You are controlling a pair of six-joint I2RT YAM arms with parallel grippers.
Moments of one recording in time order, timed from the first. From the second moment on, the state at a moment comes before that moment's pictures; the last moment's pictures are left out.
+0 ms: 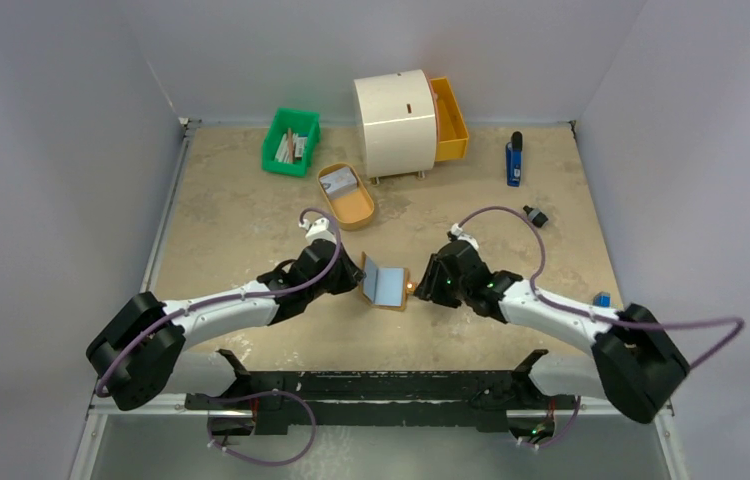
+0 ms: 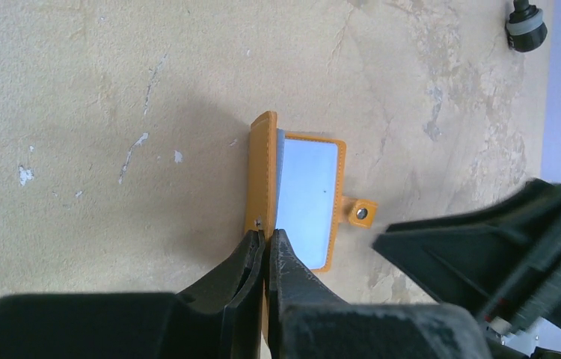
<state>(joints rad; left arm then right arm) -0.81 1.30 0.57 0.10 -0.17 -0.94 0.70 1.28 0.54 -0.14 0.05 0.89</state>
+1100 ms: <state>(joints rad) -0.81 1.31 0.54 0.17 -0.12 -0.98 0.71 1.50 0.63 0.06 -0.19 0.86</state>
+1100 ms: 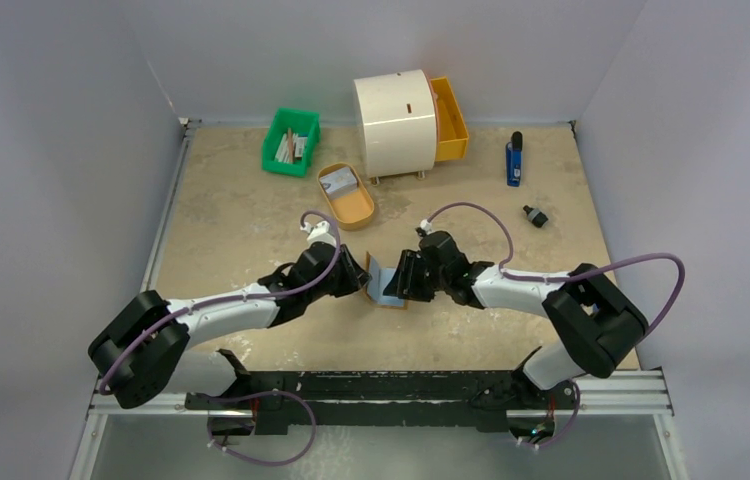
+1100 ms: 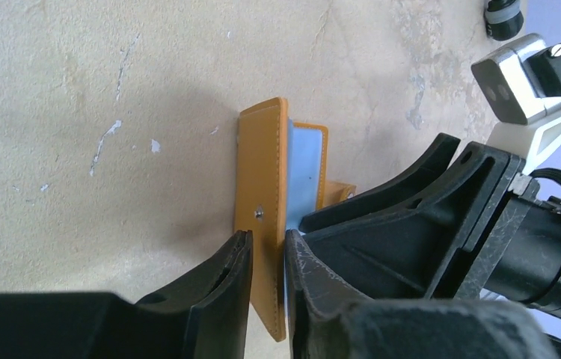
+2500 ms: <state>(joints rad) -0.81 1.31 0.51 0.15 -0.17 -0.98 0.66 1.43 0.55 0.08 -0.14 0.93</state>
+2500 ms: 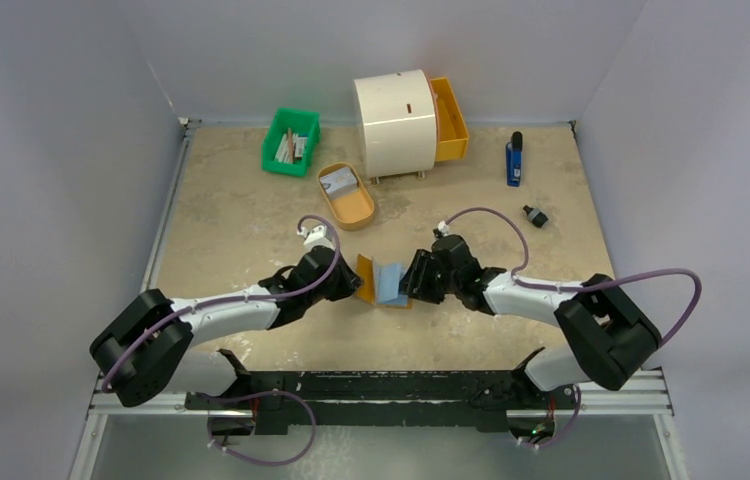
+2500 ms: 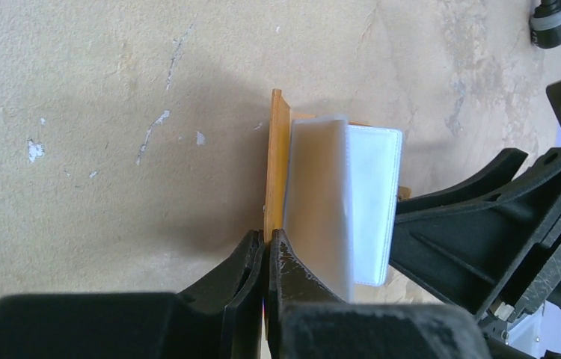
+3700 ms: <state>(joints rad) -0.81 1.17 0.57 -0.16 -0.33 -0.91 0.63 1.47 0.55 0.14 -0.18 0.94</state>
